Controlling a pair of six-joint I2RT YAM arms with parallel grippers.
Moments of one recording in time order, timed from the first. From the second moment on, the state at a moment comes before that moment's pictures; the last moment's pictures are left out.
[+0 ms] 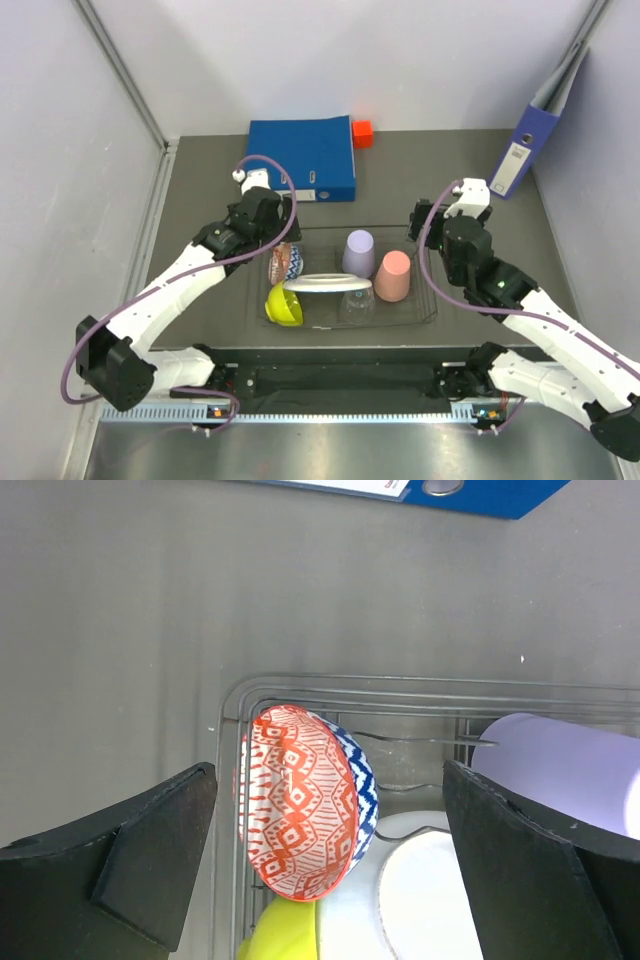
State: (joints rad) left arm -0.59 1.23 1.07 -0.58 -0.36 -0.59; right arm 0.71 0.85 0.82 -0.27 0.68 0.34
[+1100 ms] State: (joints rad) left arm -0.78 0.89 1.10 -0.57 -0.29 0.05; right arm 0.71 0.81 0.79 -0.26 0.62 0.35
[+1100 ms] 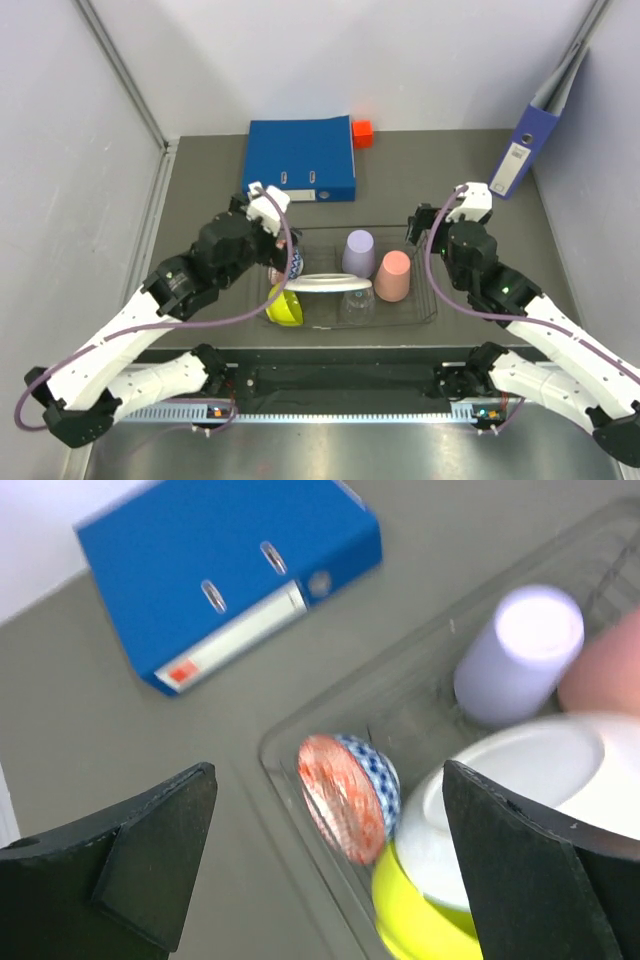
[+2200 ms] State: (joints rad) left arm -1.41 0.92 0.82 -0.58 -0.71 0.29; right arm 0.71 0.78 0.76 -0.27 0.65 0.38
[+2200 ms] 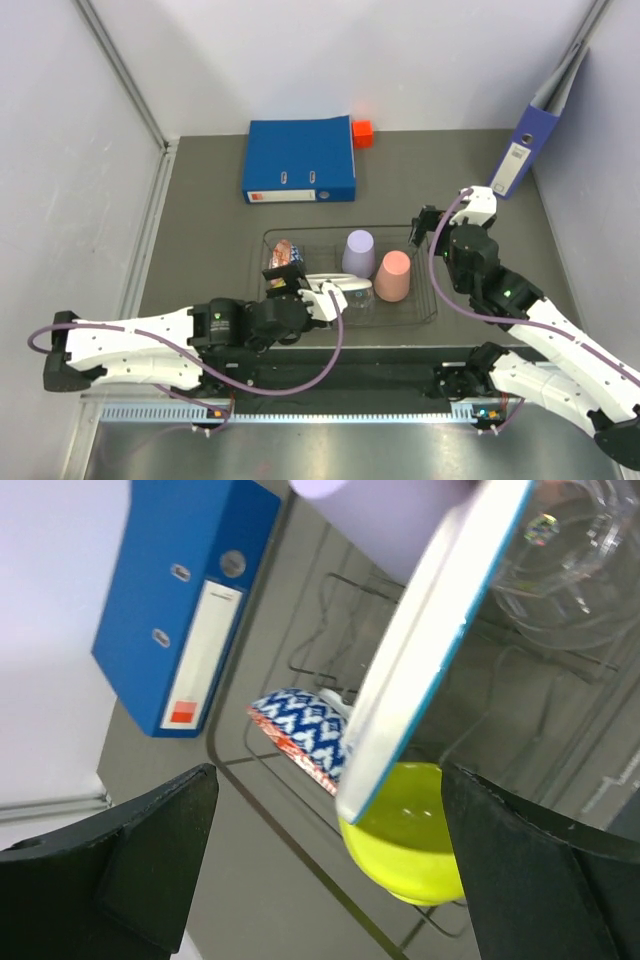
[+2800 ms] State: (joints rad) left arm -1.40 0.87 0.71 -0.35 -0.71 0.45; right arm 0.71 0.80 0.74 -0.24 0.65 0.38
